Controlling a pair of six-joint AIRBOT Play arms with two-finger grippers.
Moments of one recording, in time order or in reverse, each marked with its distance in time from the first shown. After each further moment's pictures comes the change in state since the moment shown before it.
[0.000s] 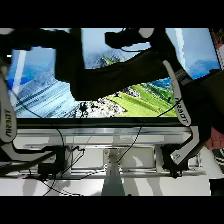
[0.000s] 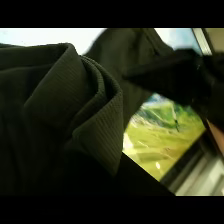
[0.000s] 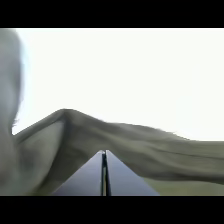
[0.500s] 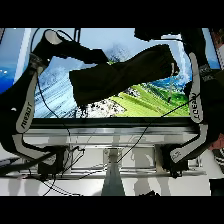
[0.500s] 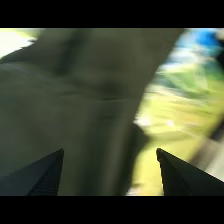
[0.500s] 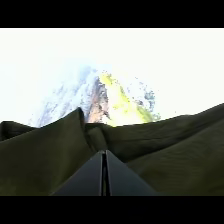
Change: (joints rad) left arm -0.118 -0.122 0.000 0.214 0.093 -0.105; right arm -0.197 0.047 0.000 -0.049 0.134 -0.023
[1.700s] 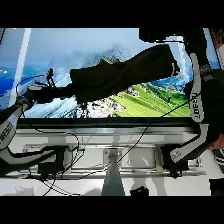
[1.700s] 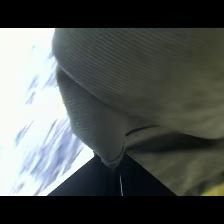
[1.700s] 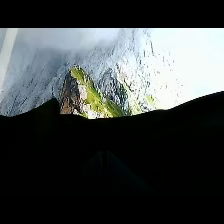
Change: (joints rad) left arm 0.290 0.227 -0.887 -0.423 0.356 0.381; right arm -0.006 -0.006 -0.049 -0.054 -0.012 -0.058
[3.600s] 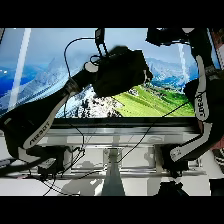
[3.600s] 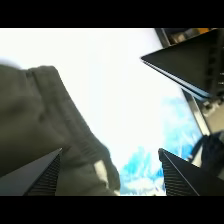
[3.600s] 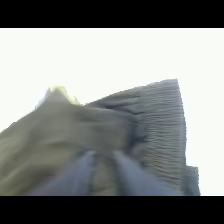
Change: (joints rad) left arm -0.759 -0.208 0.631 -0.260 0.658 -0.001; right arm -0.130 0.014 -0.095 0.073 -0.078 0.017
